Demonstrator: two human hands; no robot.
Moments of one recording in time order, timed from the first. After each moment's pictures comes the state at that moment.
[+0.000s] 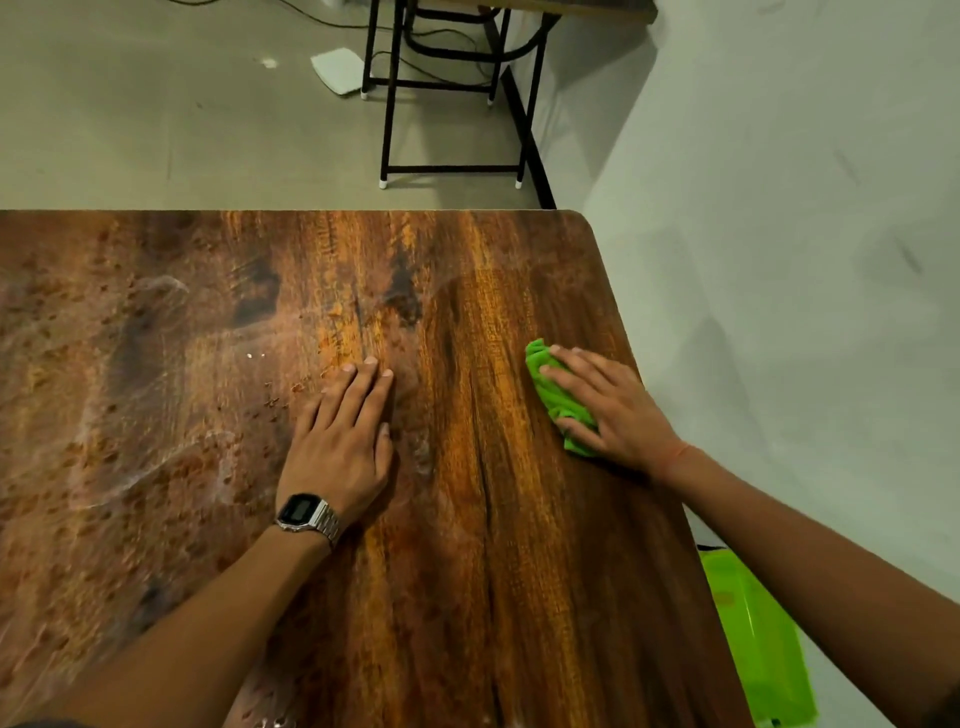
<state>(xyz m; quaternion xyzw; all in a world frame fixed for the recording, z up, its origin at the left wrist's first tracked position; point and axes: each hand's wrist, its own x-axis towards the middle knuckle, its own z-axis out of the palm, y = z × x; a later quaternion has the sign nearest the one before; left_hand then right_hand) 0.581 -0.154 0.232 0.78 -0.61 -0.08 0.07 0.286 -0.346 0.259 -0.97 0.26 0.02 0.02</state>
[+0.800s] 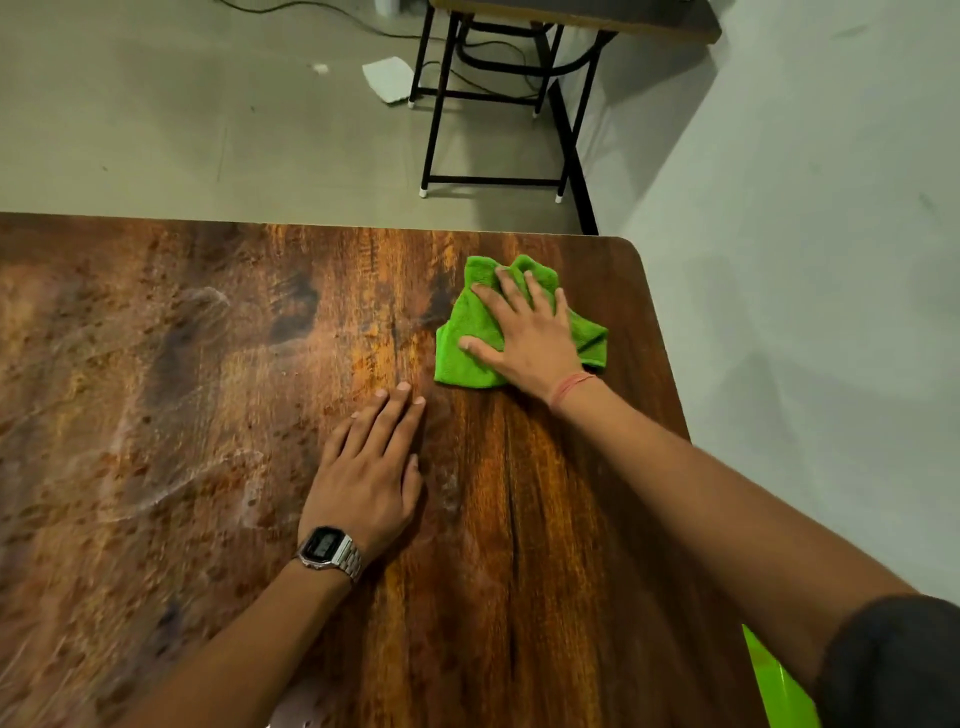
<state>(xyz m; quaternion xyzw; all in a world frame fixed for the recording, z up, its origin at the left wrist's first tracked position) 0.579 -0.153 0.236 0.79 -0.61 -0.09 0.07 0.468 -0.389 0.253 -0.92 0.38 0.05 0.06</state>
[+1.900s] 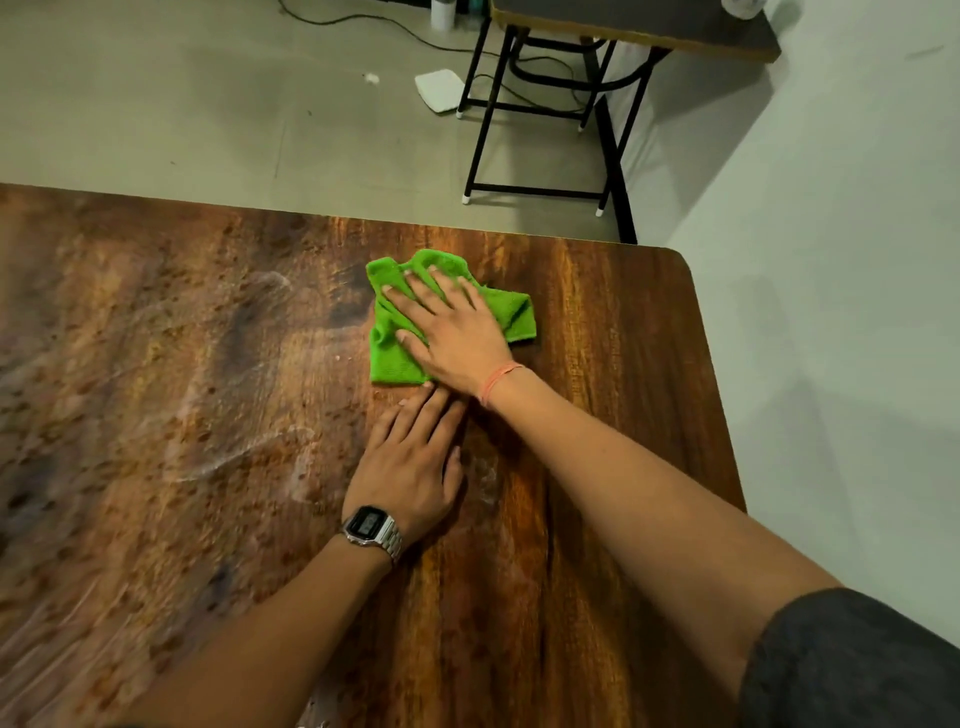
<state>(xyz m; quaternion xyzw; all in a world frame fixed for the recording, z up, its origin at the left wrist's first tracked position) 0.579 -0.152 0.231 0.79 -0.60 -0.08 0.08 0.572 -0.329 0.241 -0.97 0.23 0.04 0.02</state>
